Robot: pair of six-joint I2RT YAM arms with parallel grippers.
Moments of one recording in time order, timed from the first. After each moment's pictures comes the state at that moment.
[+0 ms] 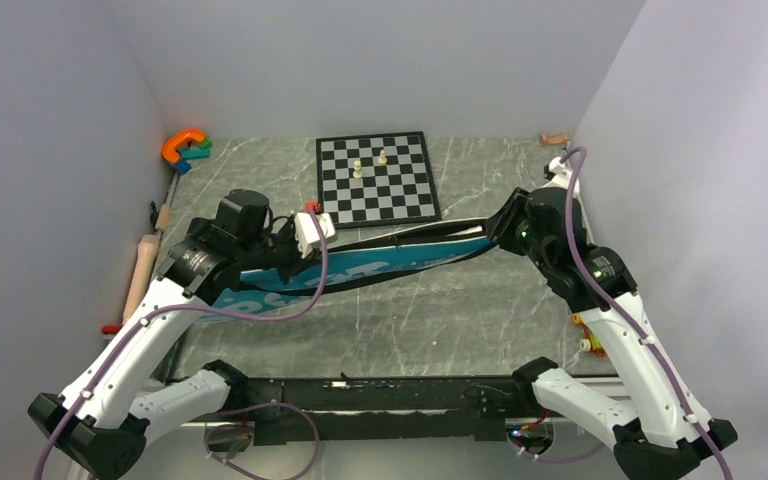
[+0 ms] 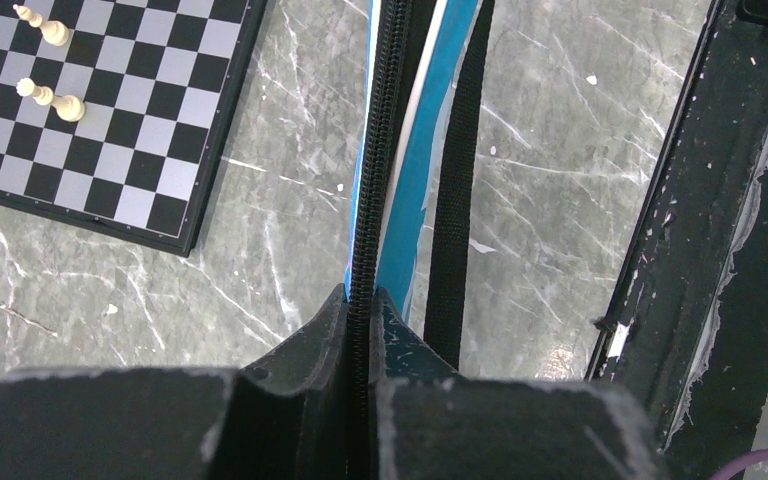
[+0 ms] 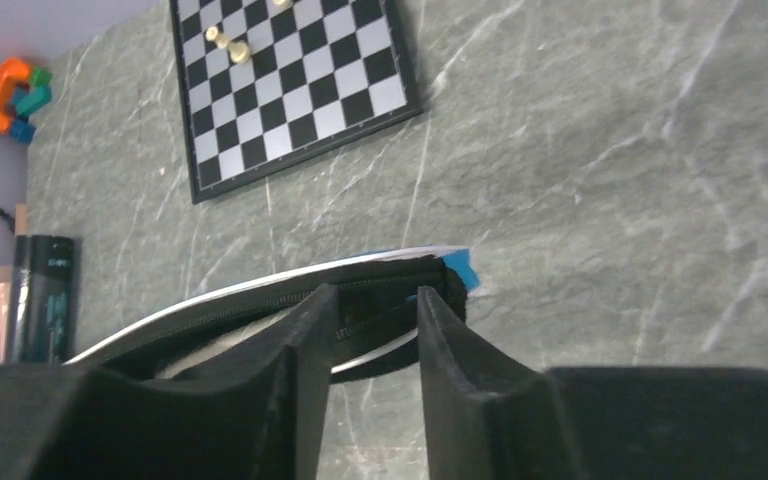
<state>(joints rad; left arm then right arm) -0.52 0.99 1.12 -0.77 0.48 0.51 0.44 0.90 1.16 -0.79 0.26 0.67</state>
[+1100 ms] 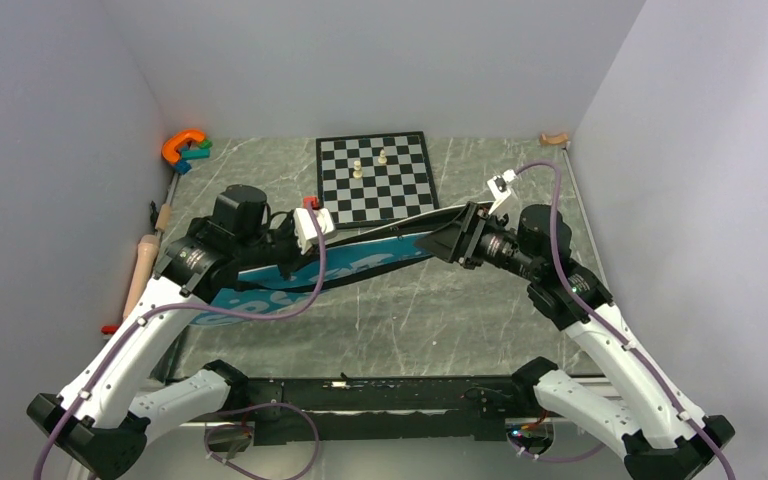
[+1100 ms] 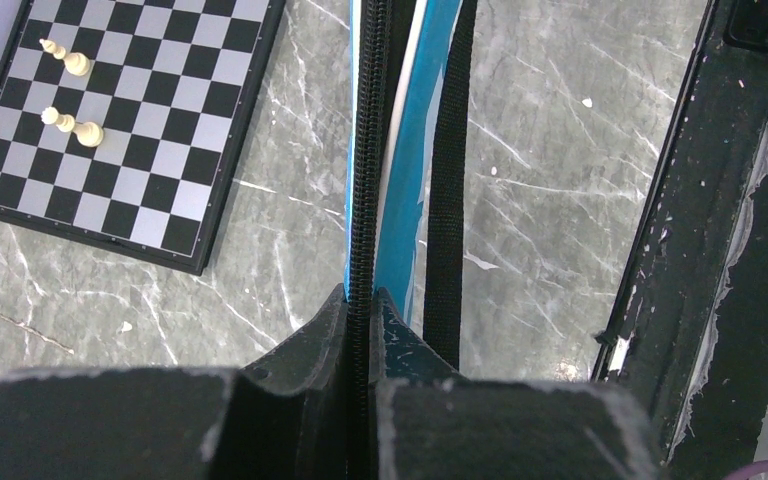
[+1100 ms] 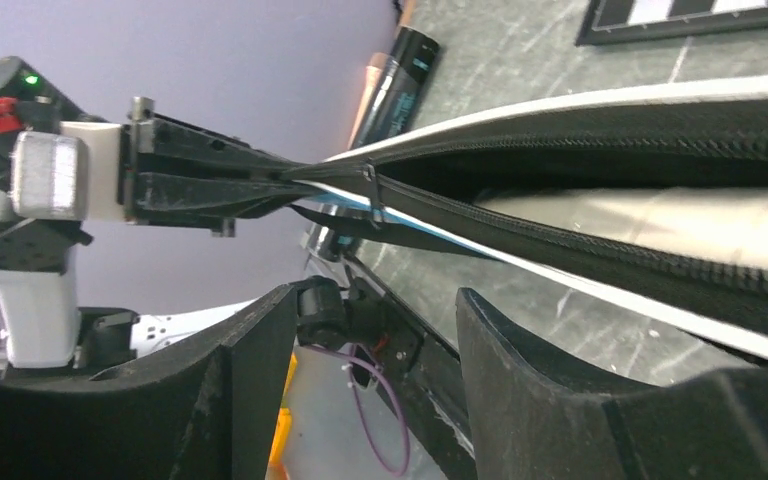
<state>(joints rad) -0.52 0.99 1.16 -0.76 0.50 0.51 0.51 0.83 0.94 -0.36 -0.40 0.86</state>
